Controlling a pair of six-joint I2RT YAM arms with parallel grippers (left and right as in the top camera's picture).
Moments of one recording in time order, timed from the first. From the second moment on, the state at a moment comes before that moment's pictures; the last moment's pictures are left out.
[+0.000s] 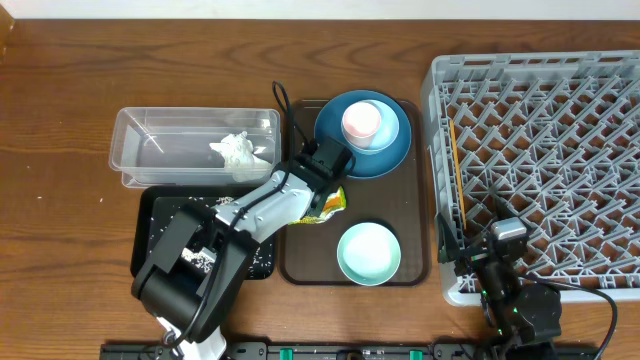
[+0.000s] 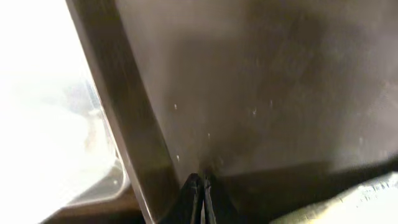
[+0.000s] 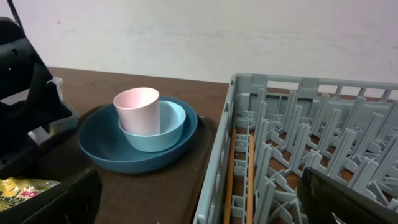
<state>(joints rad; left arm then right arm) -0.60 1.85 1.04 -0.56 -0.34 -0.19 0.19 0.01 0.01 -0.07 -0.09 0.04</state>
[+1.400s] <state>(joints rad) -0.52 1.66 1.05 -0.64 0.10 -0.64 0.19 0.01 0.01 -0.07 -0.09 0.04</state>
